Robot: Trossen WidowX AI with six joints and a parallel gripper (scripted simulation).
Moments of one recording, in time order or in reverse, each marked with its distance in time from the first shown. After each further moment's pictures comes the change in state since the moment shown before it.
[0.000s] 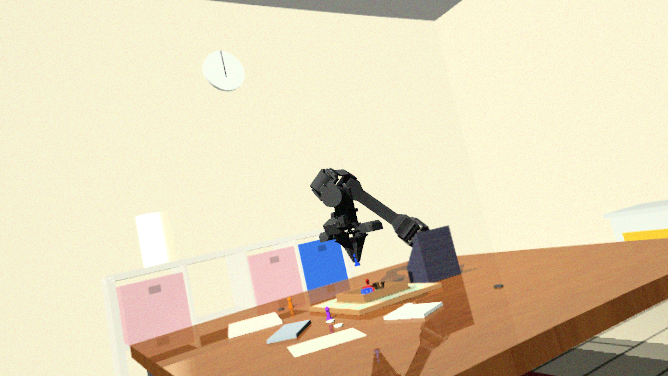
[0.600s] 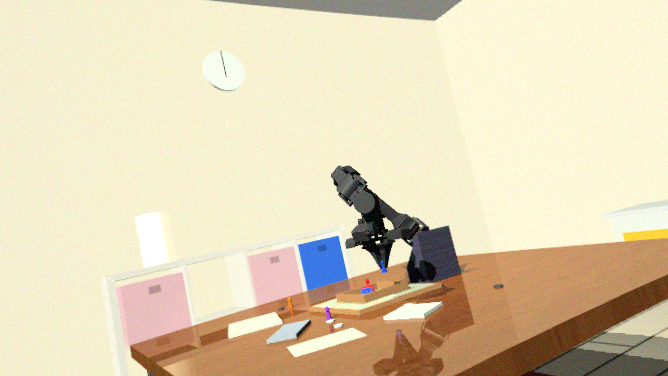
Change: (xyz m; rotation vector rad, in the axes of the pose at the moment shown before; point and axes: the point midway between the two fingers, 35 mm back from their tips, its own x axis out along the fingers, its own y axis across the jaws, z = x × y) arm 0.034 0.054 -0.045 -0.010 0.003 -0.001
